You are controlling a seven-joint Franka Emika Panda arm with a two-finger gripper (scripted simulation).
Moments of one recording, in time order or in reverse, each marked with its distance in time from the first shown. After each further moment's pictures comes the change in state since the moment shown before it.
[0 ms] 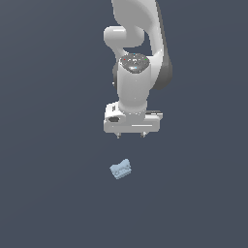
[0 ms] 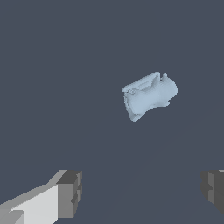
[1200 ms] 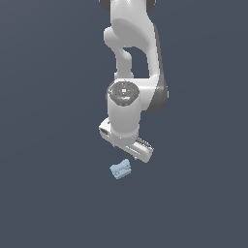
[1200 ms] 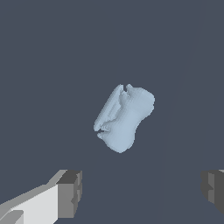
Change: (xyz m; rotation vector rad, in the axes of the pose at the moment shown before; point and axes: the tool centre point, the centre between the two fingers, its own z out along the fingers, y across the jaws) arm 0.047 0.025 0.043 -0.006 -0.031 0.592
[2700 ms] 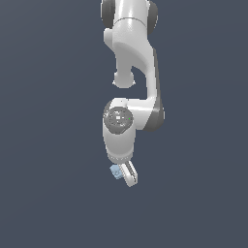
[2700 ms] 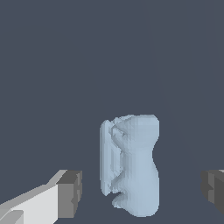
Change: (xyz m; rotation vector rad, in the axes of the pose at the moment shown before) arm 0.040 -0.004 0.045 -0.027 -0.003 0.530
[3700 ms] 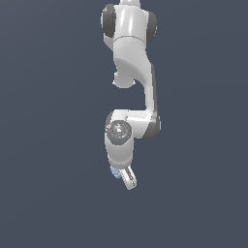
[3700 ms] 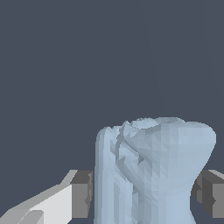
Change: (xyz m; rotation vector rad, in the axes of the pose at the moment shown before) arm 0.000 0.000 0.050 0.000 0.000 0.005
